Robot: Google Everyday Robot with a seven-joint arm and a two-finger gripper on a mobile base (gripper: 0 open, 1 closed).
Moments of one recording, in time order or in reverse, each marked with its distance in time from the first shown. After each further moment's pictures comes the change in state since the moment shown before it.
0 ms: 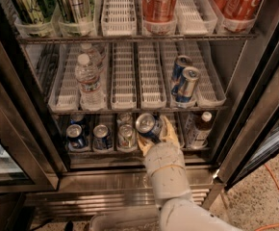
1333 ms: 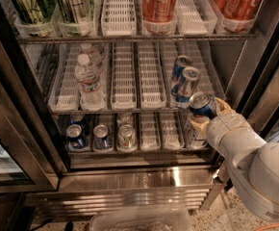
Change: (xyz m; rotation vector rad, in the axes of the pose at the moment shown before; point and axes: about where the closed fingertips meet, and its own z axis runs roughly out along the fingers) arm 0.041 -0.140 0.012 -0.164 0.236 -0.039
